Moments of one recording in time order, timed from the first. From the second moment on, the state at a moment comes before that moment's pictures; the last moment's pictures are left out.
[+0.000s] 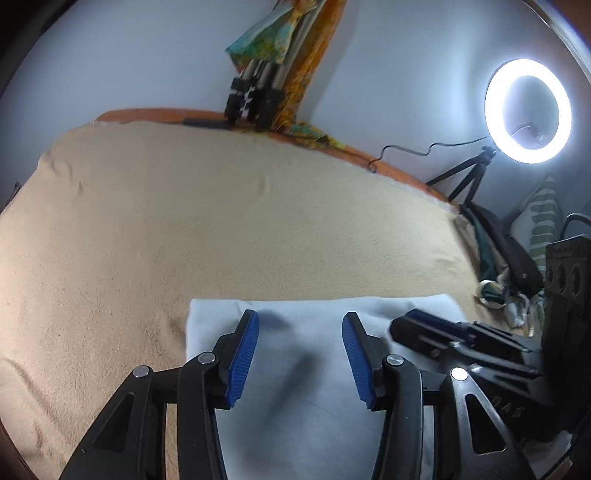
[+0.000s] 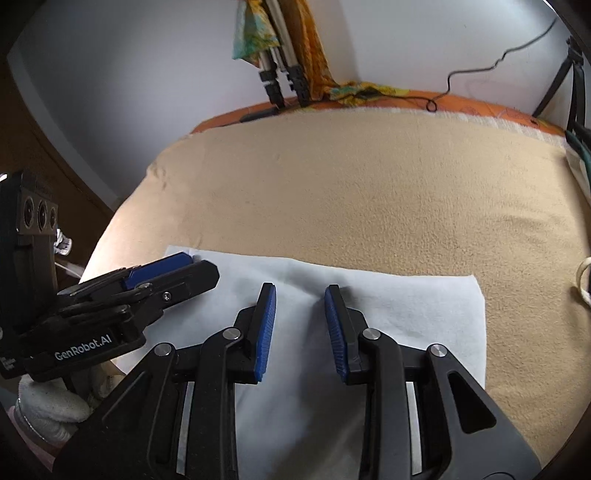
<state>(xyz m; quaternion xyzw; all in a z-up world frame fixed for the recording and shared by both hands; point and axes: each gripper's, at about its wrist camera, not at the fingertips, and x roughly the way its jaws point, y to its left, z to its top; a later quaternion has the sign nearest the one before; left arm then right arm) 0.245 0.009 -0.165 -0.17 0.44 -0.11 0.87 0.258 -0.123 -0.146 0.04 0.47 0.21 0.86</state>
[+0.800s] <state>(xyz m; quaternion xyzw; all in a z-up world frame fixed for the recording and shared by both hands) 0.200 0.076 -0.169 -0.20 0.45 -0.05 0.87 0.243 -0.243 -0.148 0.09 0.49 0.08 0.87</state>
